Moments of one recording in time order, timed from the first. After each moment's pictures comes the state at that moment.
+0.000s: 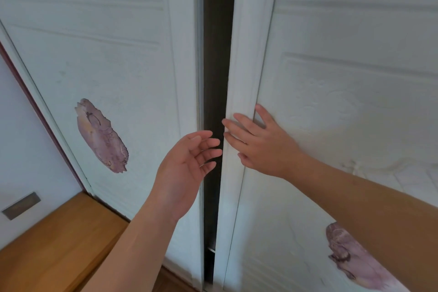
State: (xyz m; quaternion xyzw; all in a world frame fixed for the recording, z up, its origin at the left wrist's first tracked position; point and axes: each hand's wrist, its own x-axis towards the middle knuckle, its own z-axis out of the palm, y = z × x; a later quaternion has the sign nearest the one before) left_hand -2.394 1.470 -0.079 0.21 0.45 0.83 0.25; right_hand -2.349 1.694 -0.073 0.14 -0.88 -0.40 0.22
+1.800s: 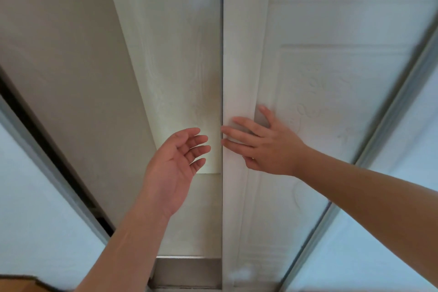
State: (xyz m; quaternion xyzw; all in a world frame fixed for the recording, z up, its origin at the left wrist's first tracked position) left_hand -2.208 1.648 -0.074 0.28 0.42 0.76 0.41; right_hand -2.052 1.850 -0.083 0.01 -0.87 -0.44 0.23
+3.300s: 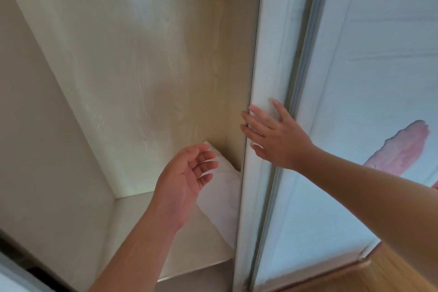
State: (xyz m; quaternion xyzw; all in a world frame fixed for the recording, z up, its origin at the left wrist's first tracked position) left_hand -2.104 1.690 -0.077 0.32 0.38 0.69 0.53; right_hand -1.899 1.865 -0.068 -0.22 -0.83 -0.49 0.12
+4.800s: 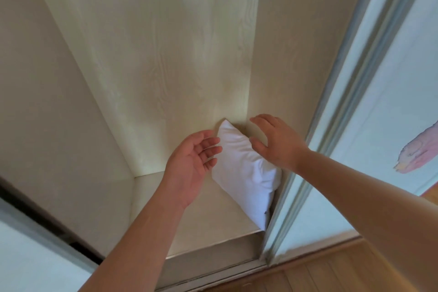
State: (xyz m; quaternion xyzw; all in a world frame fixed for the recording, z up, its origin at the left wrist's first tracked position) left_hand -2.217 1.690 -0.112 0.28 0.40 0.67 0.56; right_hand -2.015 1.830 -0.140 -0.37 -0.89 -0.03 0.27
